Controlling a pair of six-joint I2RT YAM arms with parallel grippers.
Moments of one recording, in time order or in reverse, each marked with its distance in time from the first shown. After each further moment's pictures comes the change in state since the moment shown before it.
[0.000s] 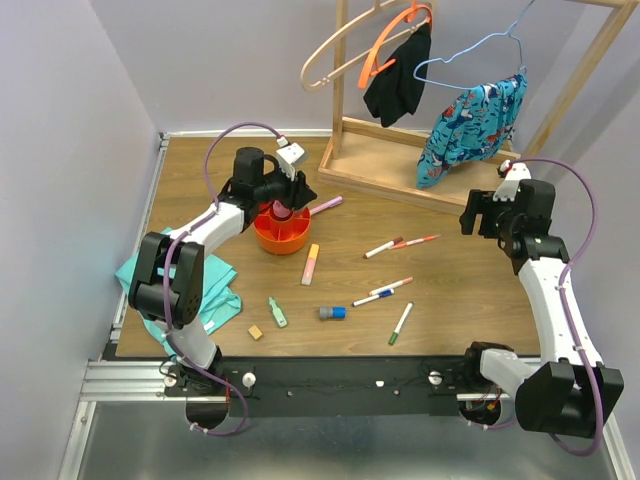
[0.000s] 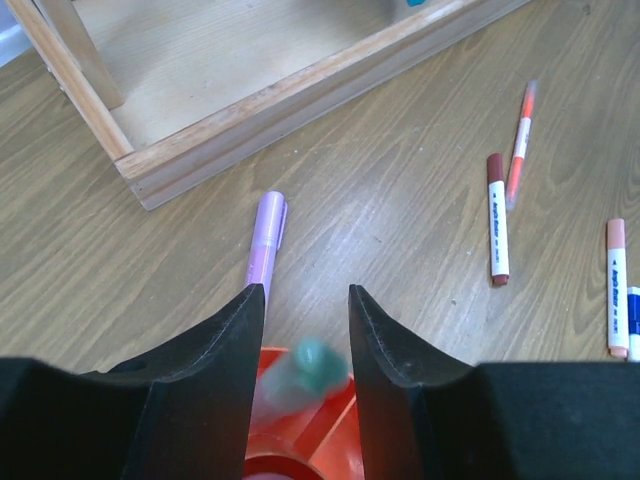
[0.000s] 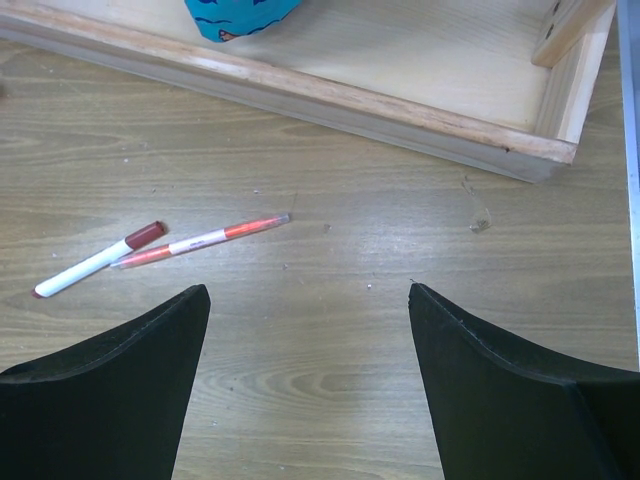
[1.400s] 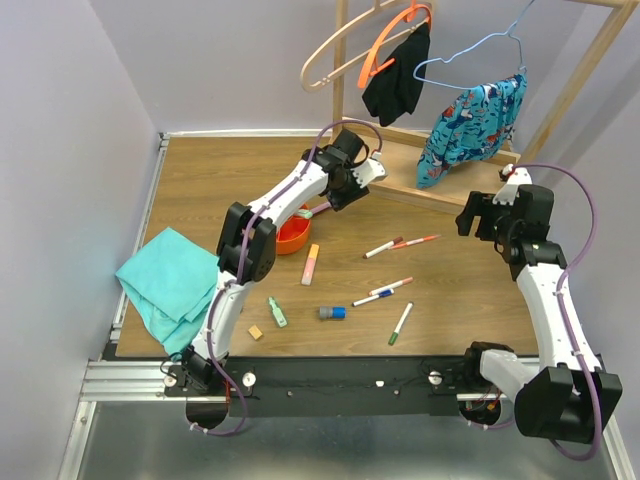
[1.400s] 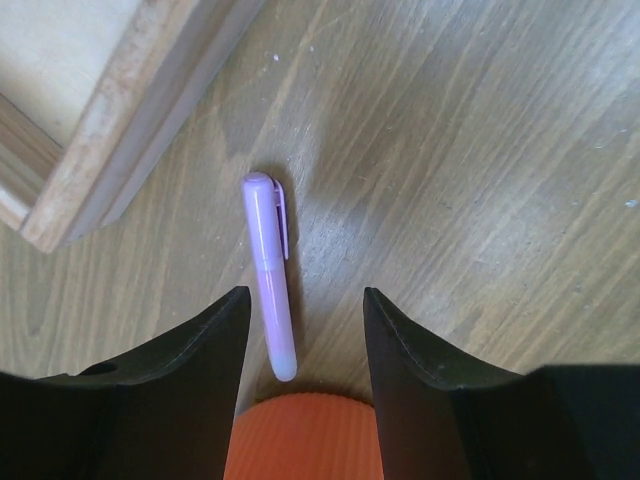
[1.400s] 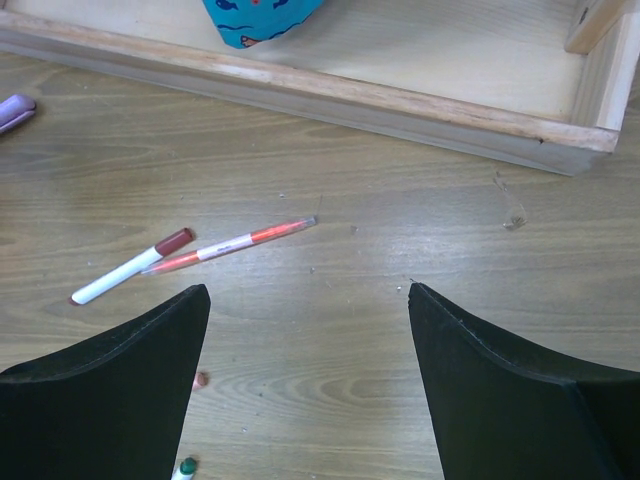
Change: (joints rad) left arm -0.319 0.625 1.066 -1.093 -0.594 0.415; right arm 0.000 -0.034 -0.054 0.050 -0.029 0.080
